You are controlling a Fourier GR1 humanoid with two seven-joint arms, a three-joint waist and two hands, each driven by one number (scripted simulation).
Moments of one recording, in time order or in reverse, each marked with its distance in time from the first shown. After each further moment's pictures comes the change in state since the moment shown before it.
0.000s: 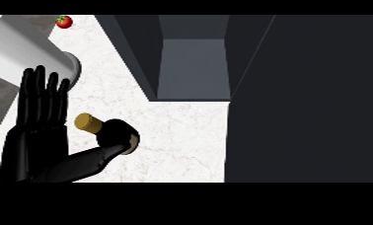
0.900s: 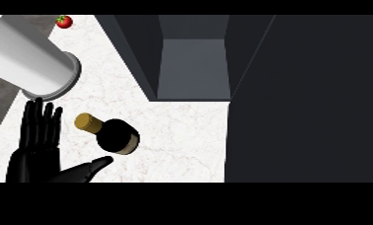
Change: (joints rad) left arm 0.204 0.003 0.139 0.177 0.147 -0.175 -0.267; right arm 0.025 0.034 0.021 -0.005 0.026 0.030 -0.013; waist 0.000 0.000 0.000
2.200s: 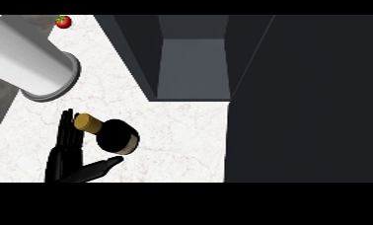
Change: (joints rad) left arm -0.095 -0.008 0.111 0.521 0.066 -0.183 -0.308; right arm -0.028 0.017 0.001 -0.013 0.016 -0.004 0.046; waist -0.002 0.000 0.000
